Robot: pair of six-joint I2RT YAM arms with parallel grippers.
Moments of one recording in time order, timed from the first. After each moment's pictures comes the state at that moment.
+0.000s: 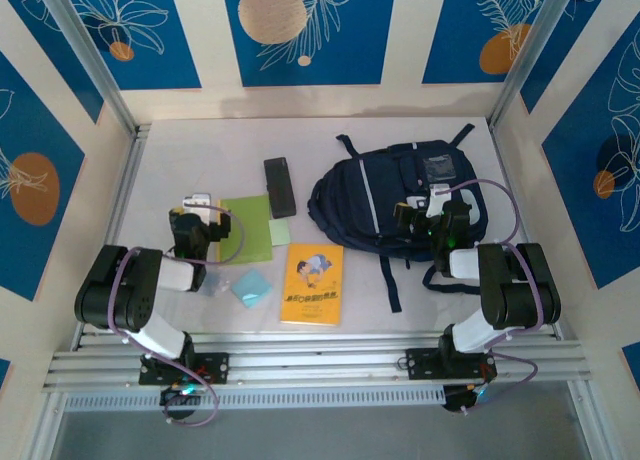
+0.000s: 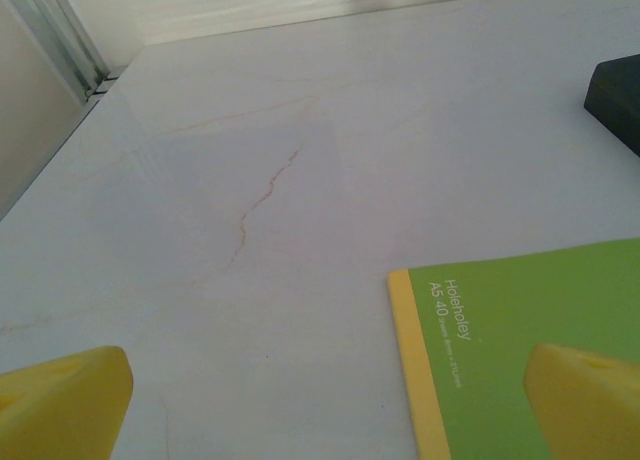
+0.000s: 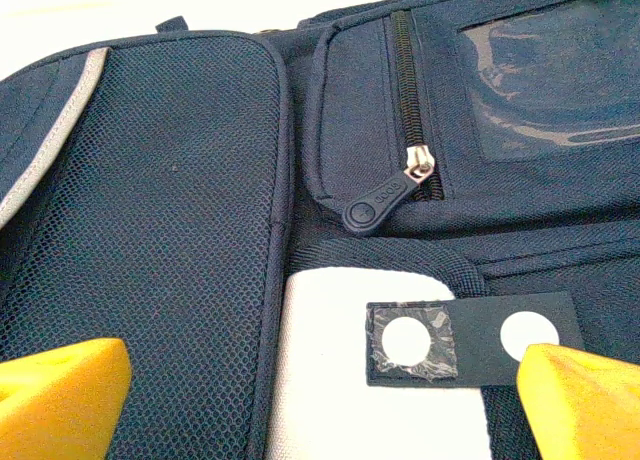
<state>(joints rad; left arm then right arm) -0.11 1.57 0.34 0.88 -0.22 0.07 0.00 1.53 0.41 0.69 -0.18 0.08</state>
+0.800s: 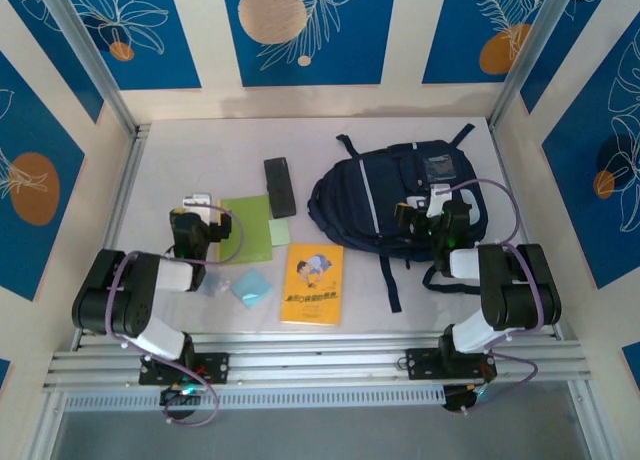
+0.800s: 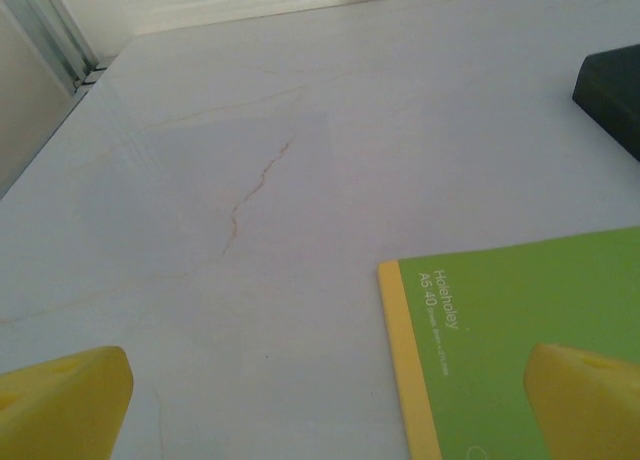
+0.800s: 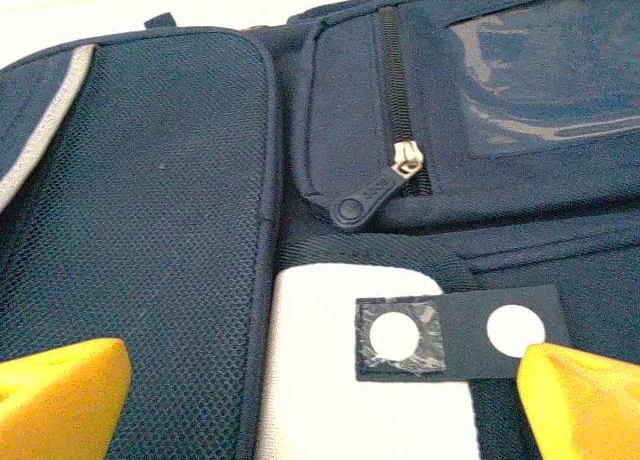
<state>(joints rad) -0.12 1.51 0.36 0.78 -0.21 0.06 0.00 1.52 0.42 0.64 -0.14 0.08</state>
